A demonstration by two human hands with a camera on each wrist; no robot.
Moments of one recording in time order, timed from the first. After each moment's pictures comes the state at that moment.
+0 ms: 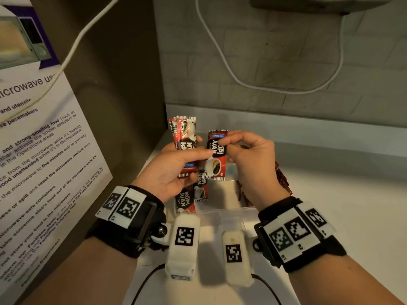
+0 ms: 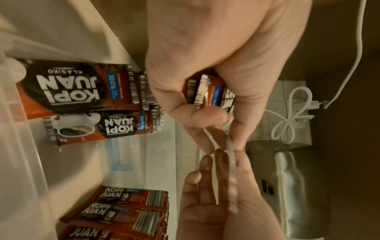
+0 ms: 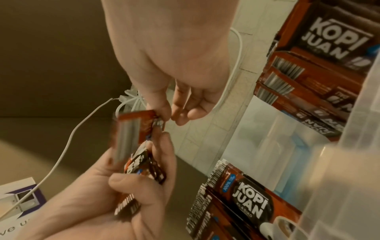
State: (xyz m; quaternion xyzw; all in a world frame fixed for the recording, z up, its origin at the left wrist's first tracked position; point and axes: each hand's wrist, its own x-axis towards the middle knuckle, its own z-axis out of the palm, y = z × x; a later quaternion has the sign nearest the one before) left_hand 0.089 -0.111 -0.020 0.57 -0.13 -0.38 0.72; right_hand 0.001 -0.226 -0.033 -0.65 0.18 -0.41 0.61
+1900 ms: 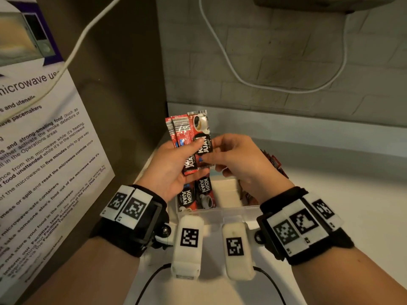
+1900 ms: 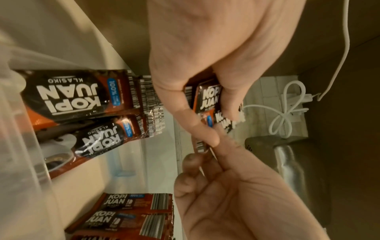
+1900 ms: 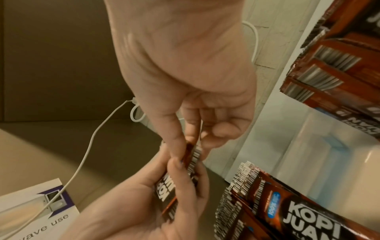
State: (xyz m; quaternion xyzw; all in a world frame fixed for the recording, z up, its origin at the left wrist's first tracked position) left_hand 0.089 -0.113 -0.024 0.55 -0.11 -0.33 0.76; right_hand 0.008 -0.218 -0.016 -0.74 0.23 -0.18 0.60
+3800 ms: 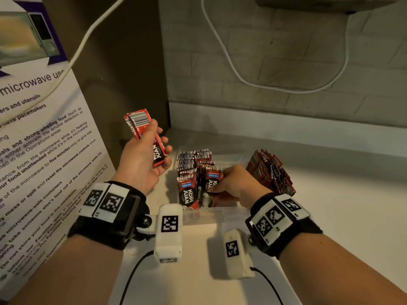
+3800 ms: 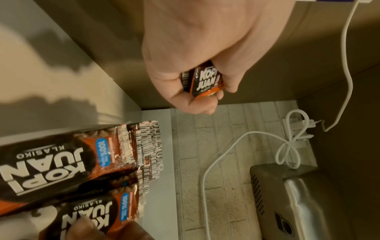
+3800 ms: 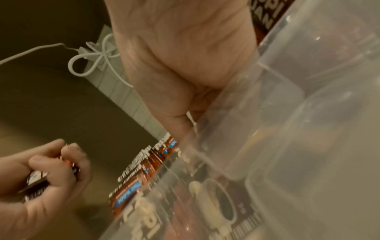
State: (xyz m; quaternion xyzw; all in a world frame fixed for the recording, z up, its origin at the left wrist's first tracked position) left_hand 0.128 -0.090 -0.026 0.56 -0.01 -0.21 0.80; right_hand 0.020 -0.231 -0.074 -0.72 0.39 0.00 0.58
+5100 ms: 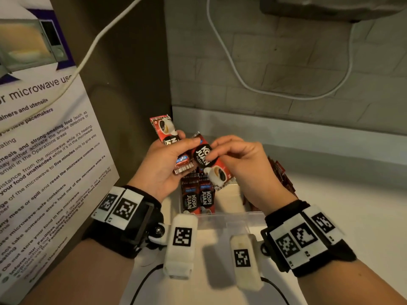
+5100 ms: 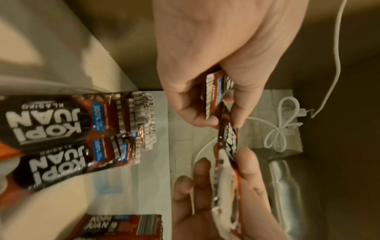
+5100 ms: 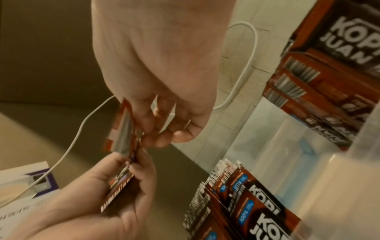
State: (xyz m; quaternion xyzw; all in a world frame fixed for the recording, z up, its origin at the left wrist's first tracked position) left_hand 0.111 -0.105 -0.026 0.51 -0.14 -0.30 0.79; right_hand 0.000 -0.217 -0.026 -0.71 0.05 -0.29 0.64
